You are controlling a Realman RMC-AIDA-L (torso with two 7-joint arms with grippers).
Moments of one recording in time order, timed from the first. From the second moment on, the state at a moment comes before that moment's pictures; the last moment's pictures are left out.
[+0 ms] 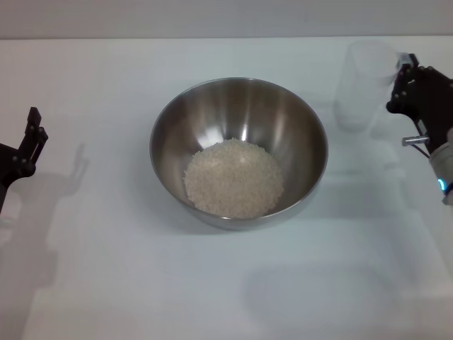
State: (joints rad) left arm -0.13 -2.08 -0.92 -0.41 2.47 1.27 0.08; right arm 0.46 2.09 0.53 0.29 -1.87 -1.12 -0.07
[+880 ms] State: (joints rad) left arm -0.13 -2.08 -0.90 -0.41 2.47 1.28 0.08; right arm 0.52 2.08 0.48 0.28 -1.90 -0.91 -0.08
